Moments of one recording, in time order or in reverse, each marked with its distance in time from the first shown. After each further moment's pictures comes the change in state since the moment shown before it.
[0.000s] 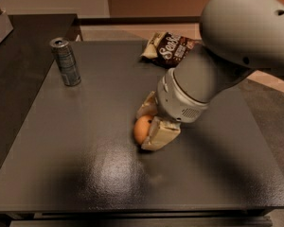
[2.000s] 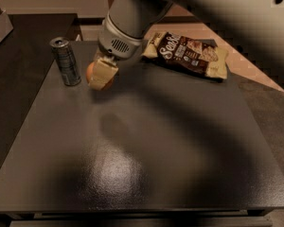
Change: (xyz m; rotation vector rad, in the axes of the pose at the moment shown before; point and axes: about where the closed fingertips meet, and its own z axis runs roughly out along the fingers) arm -0.105 -0.145 0.014 0.064 -0.045 0.122
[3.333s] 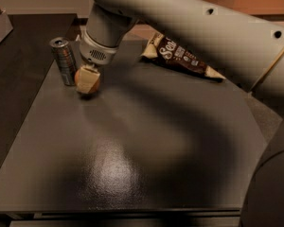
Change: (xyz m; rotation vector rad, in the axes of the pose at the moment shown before) arm -0.018 -0.031 0.069 -0.003 0.058 -0.032
